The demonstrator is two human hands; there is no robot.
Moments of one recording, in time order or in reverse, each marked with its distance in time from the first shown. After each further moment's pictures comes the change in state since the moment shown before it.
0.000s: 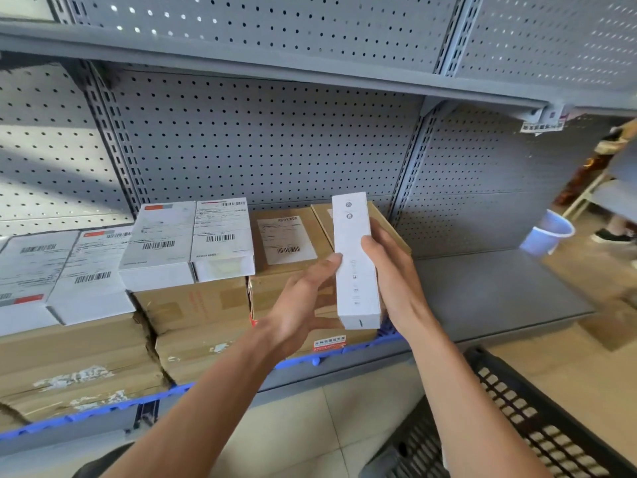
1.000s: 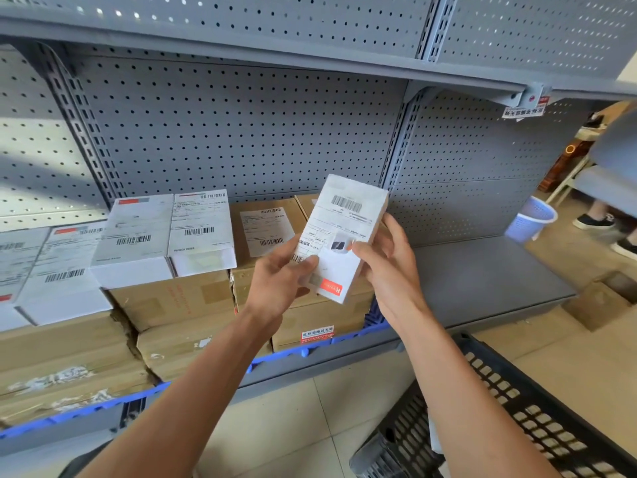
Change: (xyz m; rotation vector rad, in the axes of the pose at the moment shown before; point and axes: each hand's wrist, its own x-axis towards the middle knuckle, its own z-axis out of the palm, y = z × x) left_hand 0.018 -0.009 -0.007 0.110 0.230 0.213; right_hand 0.005 0.029 -0.018 0.243 0.143 0.074
